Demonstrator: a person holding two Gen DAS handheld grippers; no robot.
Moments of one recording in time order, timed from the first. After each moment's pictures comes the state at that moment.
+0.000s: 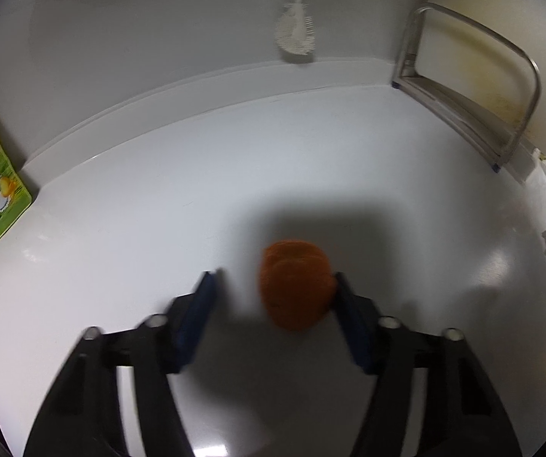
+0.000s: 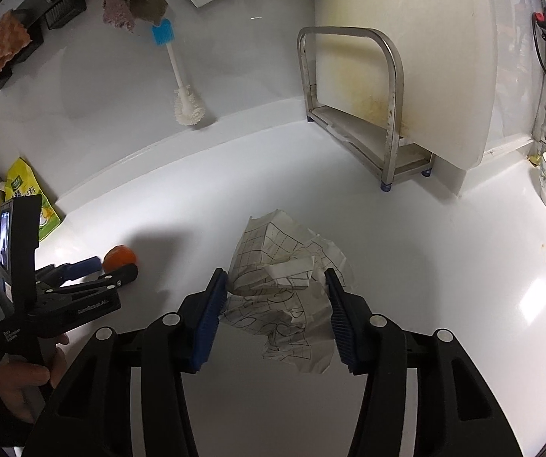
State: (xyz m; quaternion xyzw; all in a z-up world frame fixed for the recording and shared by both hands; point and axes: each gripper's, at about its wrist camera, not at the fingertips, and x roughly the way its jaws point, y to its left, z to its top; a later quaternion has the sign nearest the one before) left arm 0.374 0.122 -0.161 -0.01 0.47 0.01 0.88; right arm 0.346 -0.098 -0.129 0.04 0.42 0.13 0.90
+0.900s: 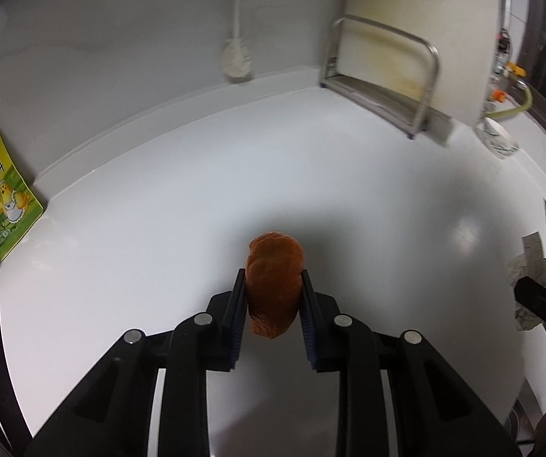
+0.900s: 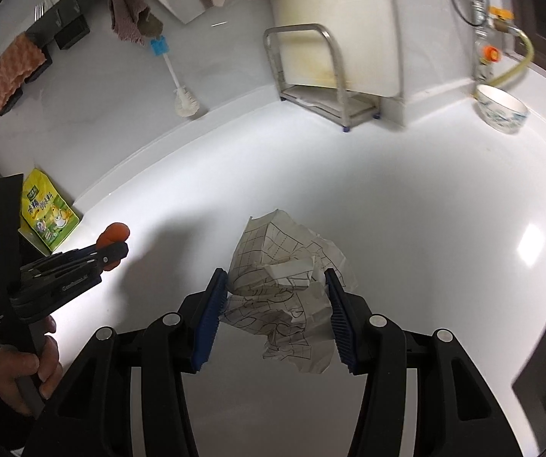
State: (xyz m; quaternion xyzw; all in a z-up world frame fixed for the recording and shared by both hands) left arm 0.286 0.115 -0.111 0.03 0.45 -0.08 0.89; right arm 0.222 -0.106 -0.111 0.12 0.44 0.07 0.89
